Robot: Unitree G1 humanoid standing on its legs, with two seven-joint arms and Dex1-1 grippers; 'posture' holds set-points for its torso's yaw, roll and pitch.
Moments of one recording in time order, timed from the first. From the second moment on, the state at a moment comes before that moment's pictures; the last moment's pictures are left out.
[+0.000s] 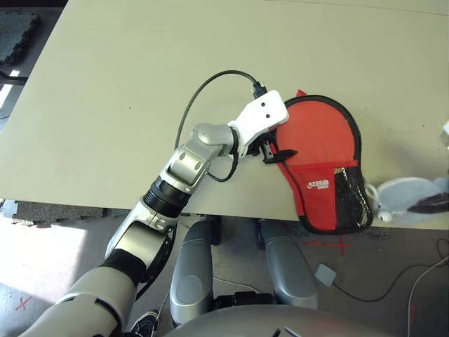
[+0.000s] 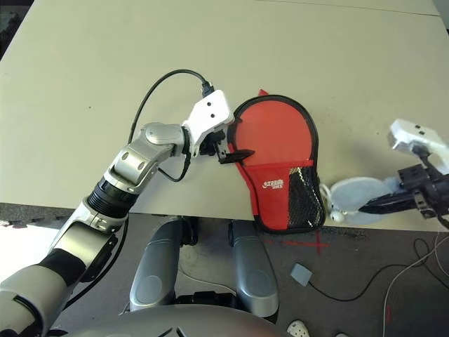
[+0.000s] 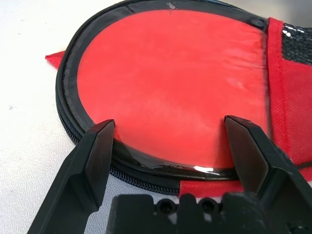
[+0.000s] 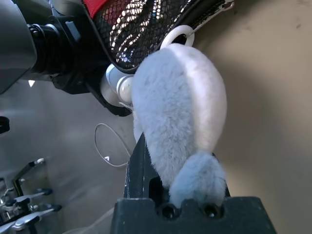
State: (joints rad) left arm -0.74 0.21 -0.40 0.05 -0.09 0.56 -0.79; right arm -0.01 -1.49 -0.06 0.06 0.62 0.56 1.60
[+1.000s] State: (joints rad) left arm -0.77 0.26 0.11 -0.06 -0.27 0.69 -0.51; right arm -0.55 -0.97 -0.38 0.62 0.48 0.31 0.92
